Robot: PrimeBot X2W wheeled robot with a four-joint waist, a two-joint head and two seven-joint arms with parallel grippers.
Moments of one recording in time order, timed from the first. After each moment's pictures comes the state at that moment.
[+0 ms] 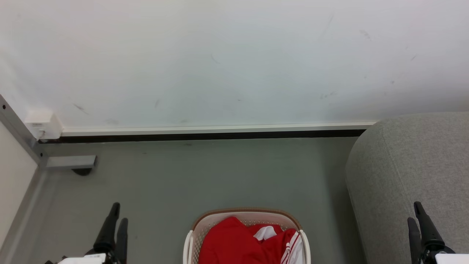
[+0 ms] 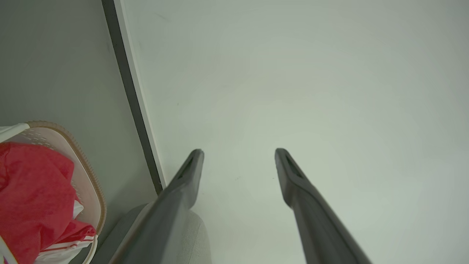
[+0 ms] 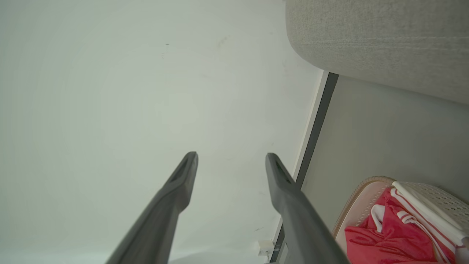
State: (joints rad) left arm -0.07 0.04 0.11 0.28 -1.60 -0.13 0.11; right arm -0.07 -0.03 -0.11 0.28 1.61 0.13 0.11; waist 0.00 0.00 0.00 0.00
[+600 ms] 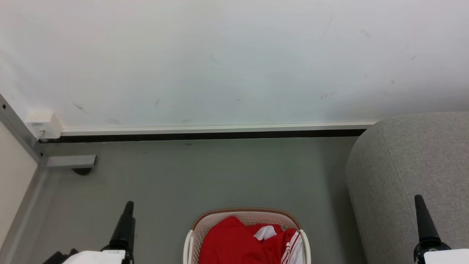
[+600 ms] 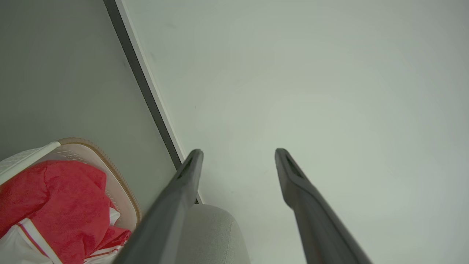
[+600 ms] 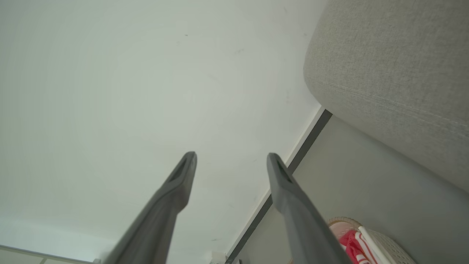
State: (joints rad) left arm -0.08 0.04 0.03 0.27 -1.44 -0.09 0.02; right arm -0.06 -0.03 -0.09 0.22 1.33 0.13 0.02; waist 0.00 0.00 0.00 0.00
